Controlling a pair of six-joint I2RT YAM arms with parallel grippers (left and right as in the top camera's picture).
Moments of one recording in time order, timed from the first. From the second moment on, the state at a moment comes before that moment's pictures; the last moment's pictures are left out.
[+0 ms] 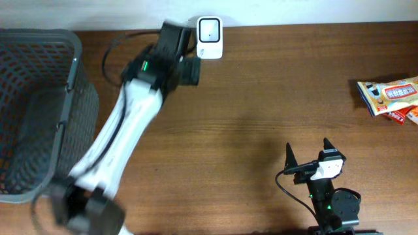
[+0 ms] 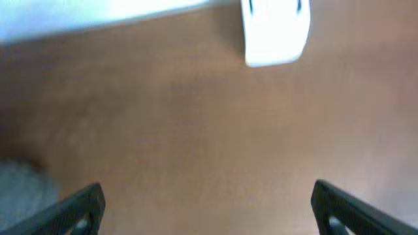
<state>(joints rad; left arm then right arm) -0.39 1.73 1.64 -0.79 -0.27 -0.13 0.06 0.01 0.01 -0.07 -0.05 0.00</state>
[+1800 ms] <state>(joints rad) 0.00 0.01 0.01 -0.08 -0.01 -0.07 0.06 0.01 0.01 -0.07 -0.05 0.00</state>
